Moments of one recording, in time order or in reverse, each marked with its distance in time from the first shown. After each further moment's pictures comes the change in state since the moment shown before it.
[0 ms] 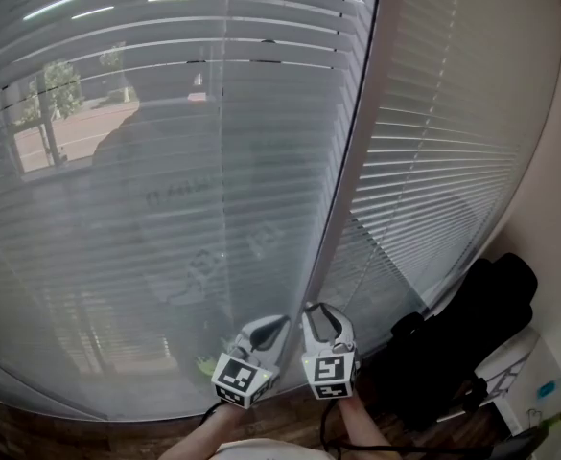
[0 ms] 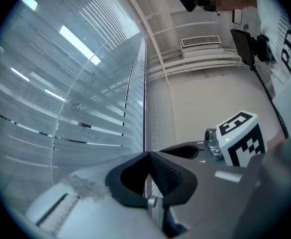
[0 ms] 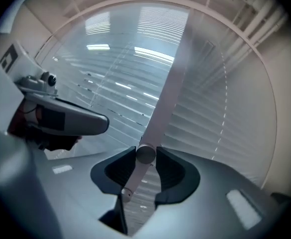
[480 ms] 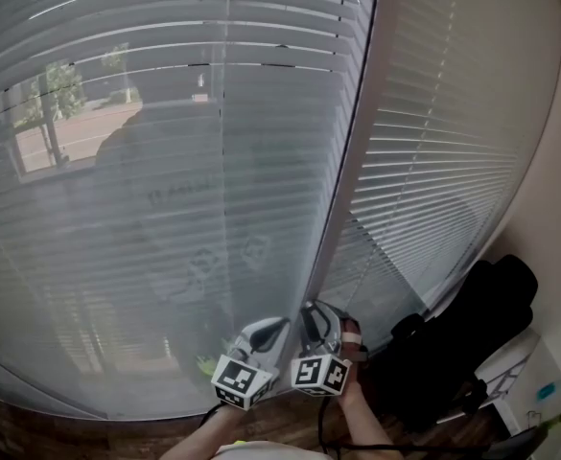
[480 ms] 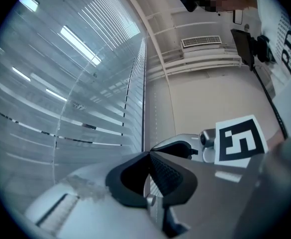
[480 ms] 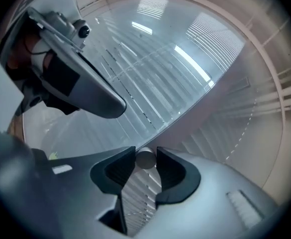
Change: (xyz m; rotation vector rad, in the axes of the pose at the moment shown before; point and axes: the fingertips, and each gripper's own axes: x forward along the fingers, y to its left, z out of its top) left arm -0.005 -0.004 0.001 -0.014 0.008 0.012; right arm 0.009 0.011 0.002 -0.511 0.054 -0.034
